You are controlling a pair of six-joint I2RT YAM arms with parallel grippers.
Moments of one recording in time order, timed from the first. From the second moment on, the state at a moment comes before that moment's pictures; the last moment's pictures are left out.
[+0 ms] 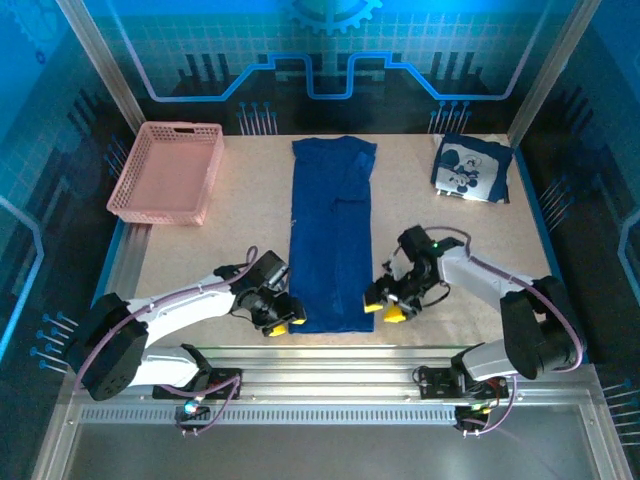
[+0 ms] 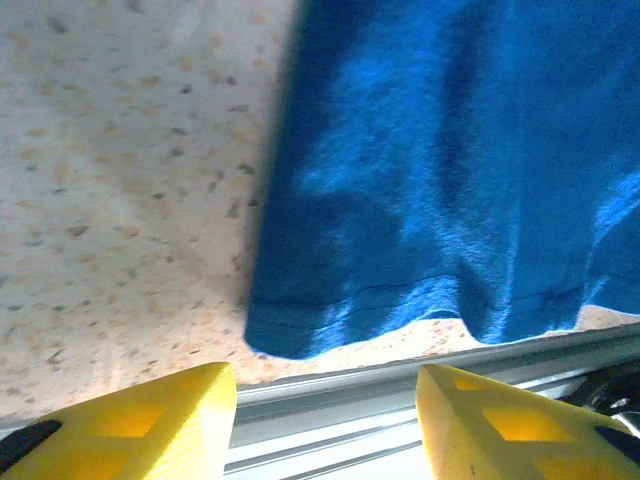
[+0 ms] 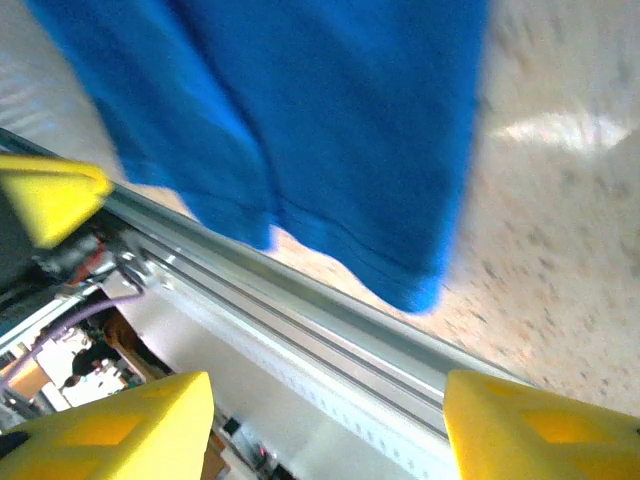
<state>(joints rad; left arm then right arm) -0.70 1.30 0.63 -0.59 0.39 -1.12 0.41 1.41 0.73 -0.86 -0.74 0.51</state>
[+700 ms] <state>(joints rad) -0.72 1.30 0.59 -0.52 0.37 -1.17 0.46 1.56 0.68 -0.67 -0.75 0.55</state>
